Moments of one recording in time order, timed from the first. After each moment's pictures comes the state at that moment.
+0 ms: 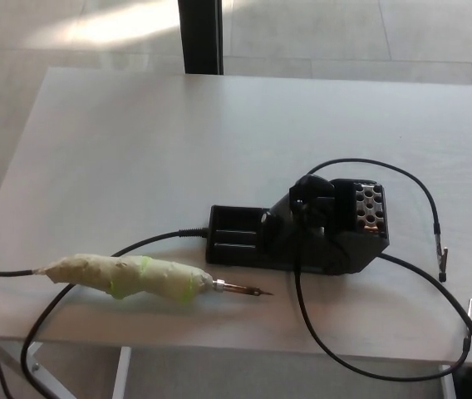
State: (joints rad) left_arm 0.30 0.59 0.59 0.91 -0.18 0.14 -0.23; right_arm -0.09 -0.74 -0.53 1.24 0.24 -0.11 0.11
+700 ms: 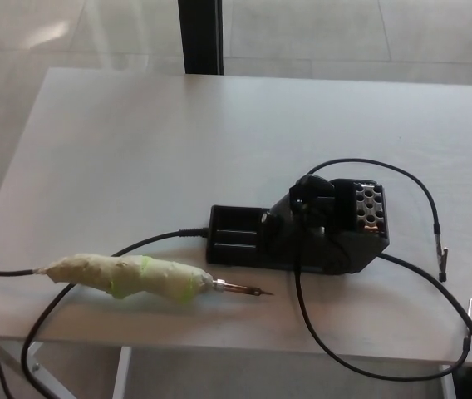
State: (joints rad) left_arm 0.35 0.60 0.53 0.88 -0.18 0.10 -0.23; right_arm -0.08 -0.74 -0.54 1.24 0.26 -0.11 0.14
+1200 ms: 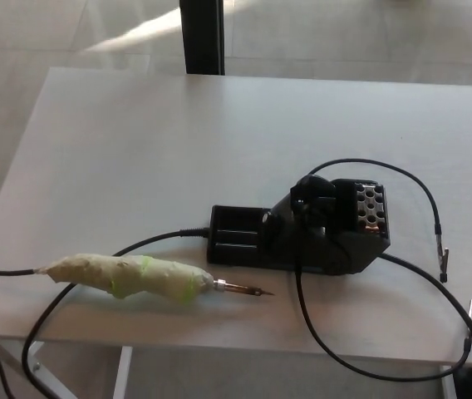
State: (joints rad) left_arm 0.35 0.60 0.52 0.91 -0.19 0.08 -0.23; right_arm -0.07 -0.74 -0.53 1.25 0.26 -0.10 0.15
